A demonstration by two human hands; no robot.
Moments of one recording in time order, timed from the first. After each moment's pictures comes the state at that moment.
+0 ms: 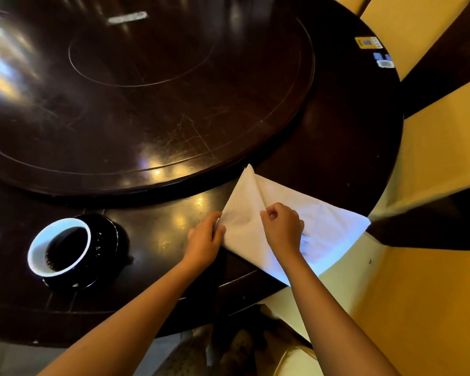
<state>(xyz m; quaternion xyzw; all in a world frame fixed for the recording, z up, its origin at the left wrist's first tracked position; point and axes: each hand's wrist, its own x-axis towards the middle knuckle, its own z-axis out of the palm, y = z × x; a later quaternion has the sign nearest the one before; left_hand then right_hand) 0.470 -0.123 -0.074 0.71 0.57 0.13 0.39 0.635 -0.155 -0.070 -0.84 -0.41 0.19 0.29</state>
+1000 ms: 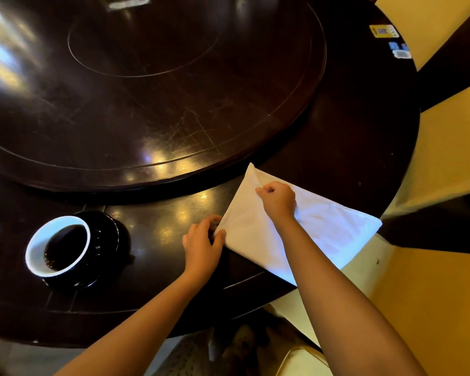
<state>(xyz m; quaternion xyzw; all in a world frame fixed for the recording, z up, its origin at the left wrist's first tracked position) 0.467 -0.133 -0.082 0.65 0.64 0.21 0.37 0.641 -0.089 -0.078 -0.84 -0.35 0.30 0.30</state>
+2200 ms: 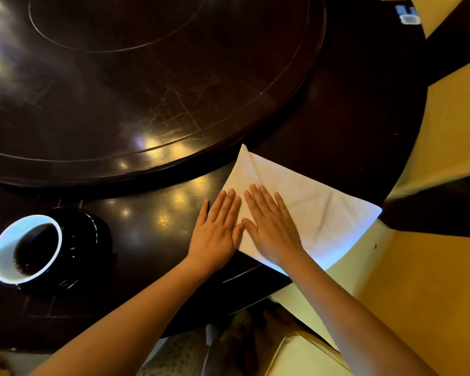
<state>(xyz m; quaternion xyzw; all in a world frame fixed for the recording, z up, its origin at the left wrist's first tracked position) 0.497 -0.123 -0.121 0.89 0.45 -0.02 0.08 0.646 -0.161 -0.117 -0.69 -0.71 0.10 0.02</state>
